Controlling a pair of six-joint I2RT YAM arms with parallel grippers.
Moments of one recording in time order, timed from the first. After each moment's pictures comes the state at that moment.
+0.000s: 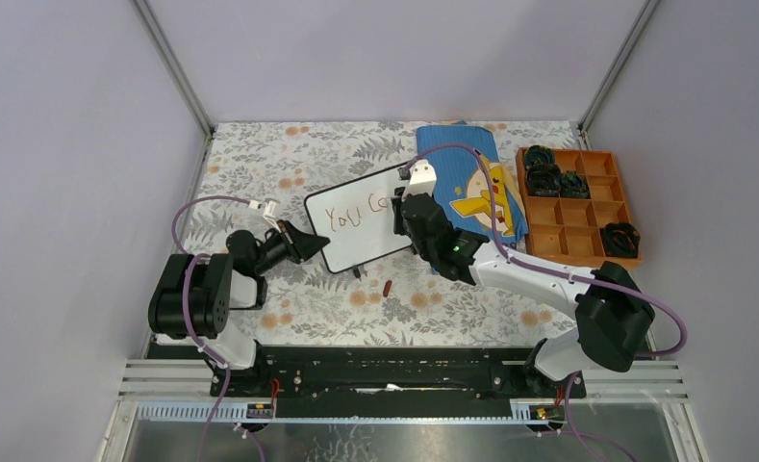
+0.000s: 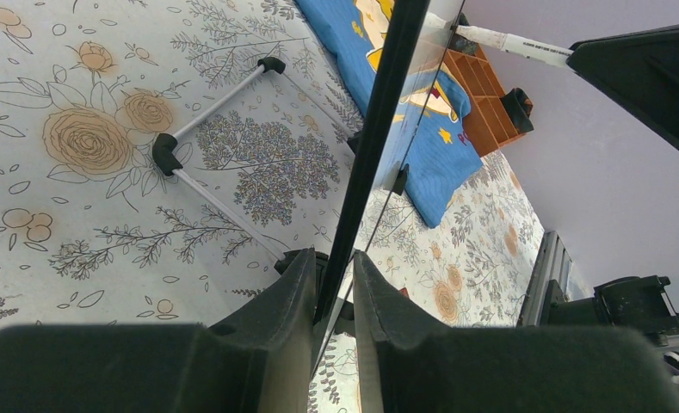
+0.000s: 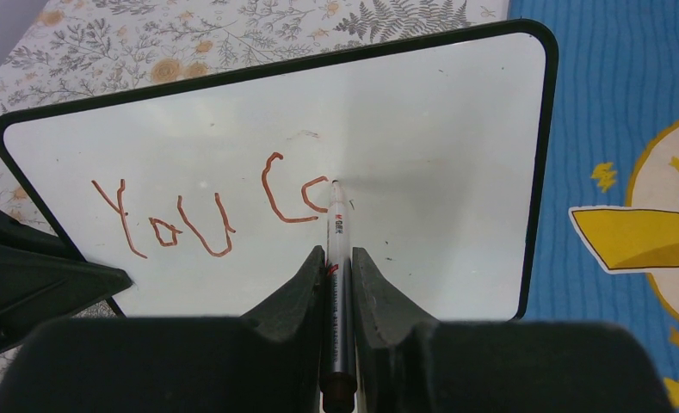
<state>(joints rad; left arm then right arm) 0.05 1.59 0.25 1.23 0.85 -0.67 0.90 1.48 1.00 0.11 0.53 0.32</state>
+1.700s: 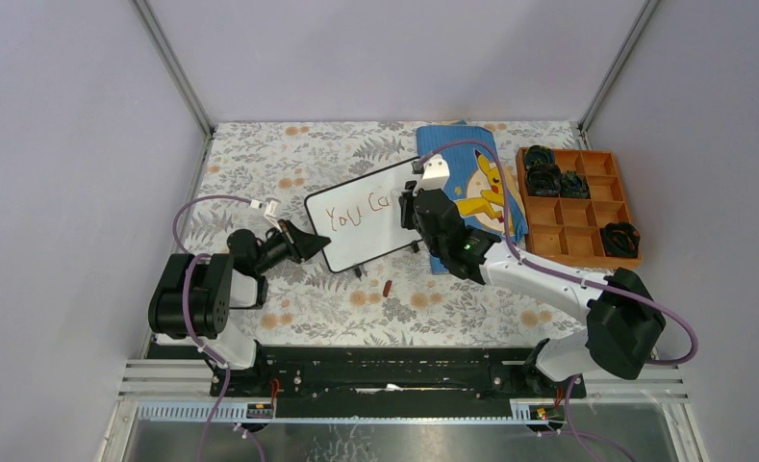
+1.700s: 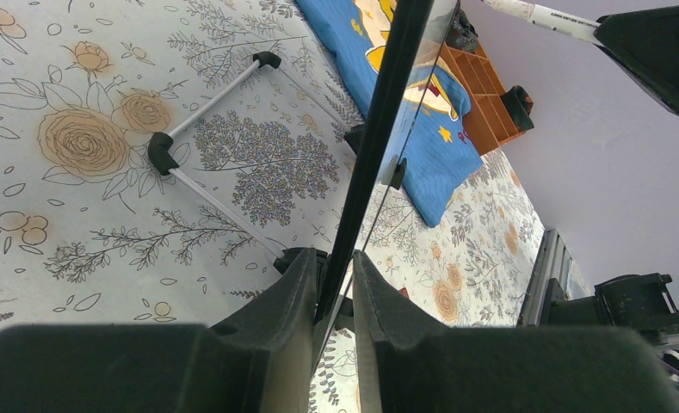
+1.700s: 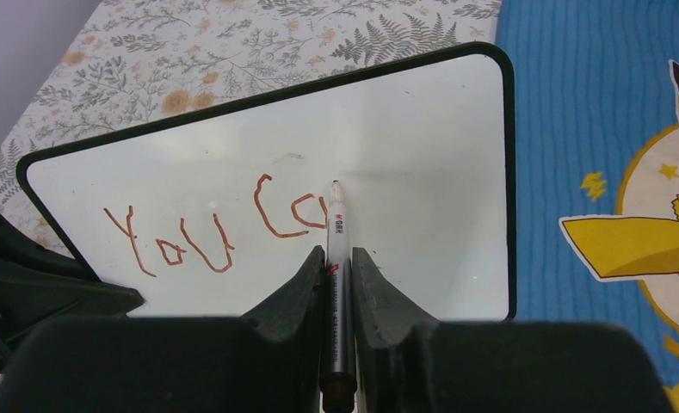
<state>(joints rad) 0.04 1.59 0.26 1.22 0.85 -0.67 0.86 1.43 0.97 0.13 0.50 0.34</state>
